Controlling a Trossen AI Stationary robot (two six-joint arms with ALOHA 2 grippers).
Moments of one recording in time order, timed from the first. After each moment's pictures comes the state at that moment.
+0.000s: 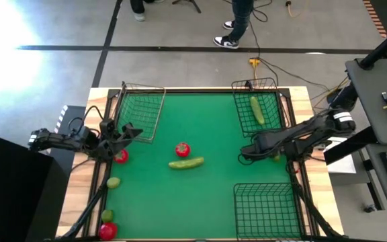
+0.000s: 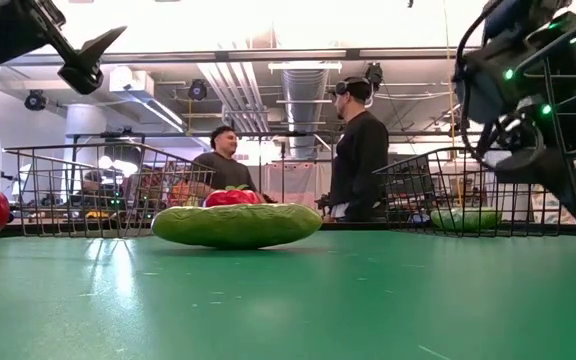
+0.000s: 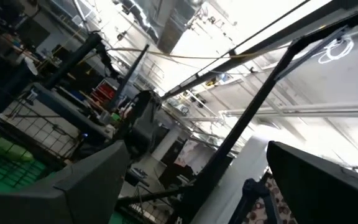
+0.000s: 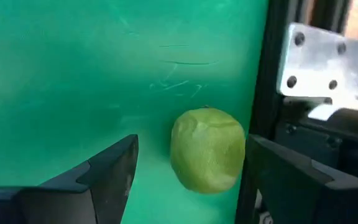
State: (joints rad) left arm -0.14 0.12 0.05 0.53 -0.15 -0.67; right arm 0.11 1.49 0.75 -1.25 0.08 1.61
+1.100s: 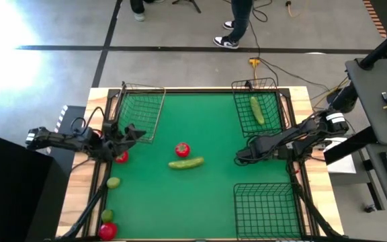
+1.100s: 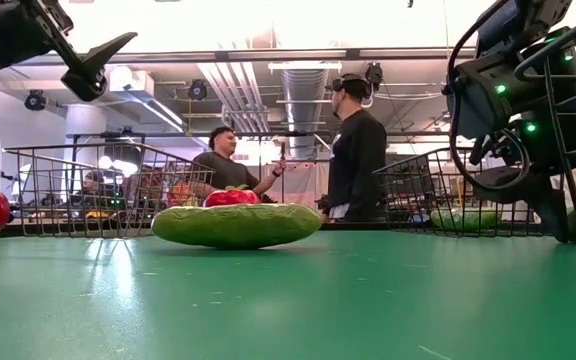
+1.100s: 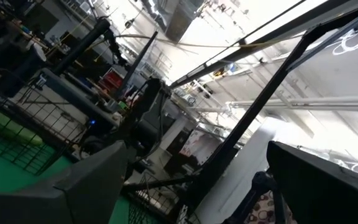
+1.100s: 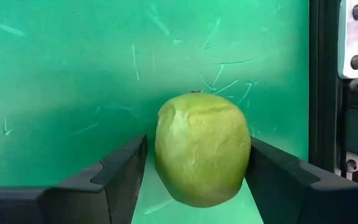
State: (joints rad) left arm -0.14 0.19 0.05 0.55 -0.15 -0.69; right arm 0.14 1.57 0.75 -1.10 0.12 1.80
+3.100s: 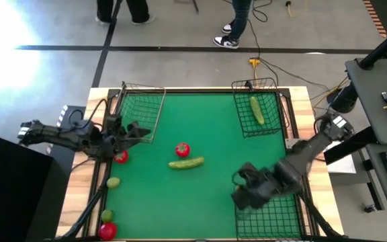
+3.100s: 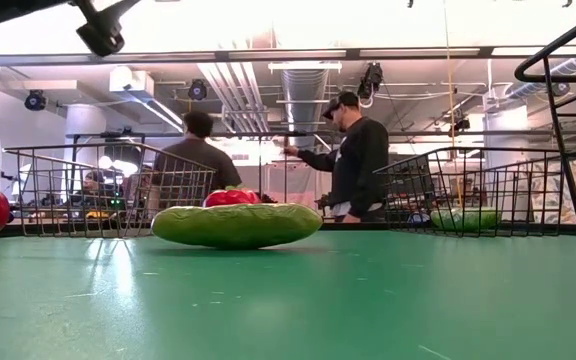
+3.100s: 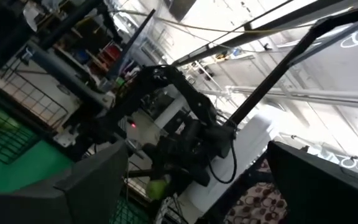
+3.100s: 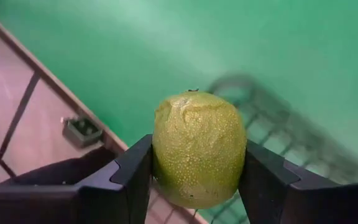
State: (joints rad) left arm -0.14 0.48 0.34 0.44 -0.10 -0.78; right arm 0.67 1.57 1.46 -1.06 0.18 1.59
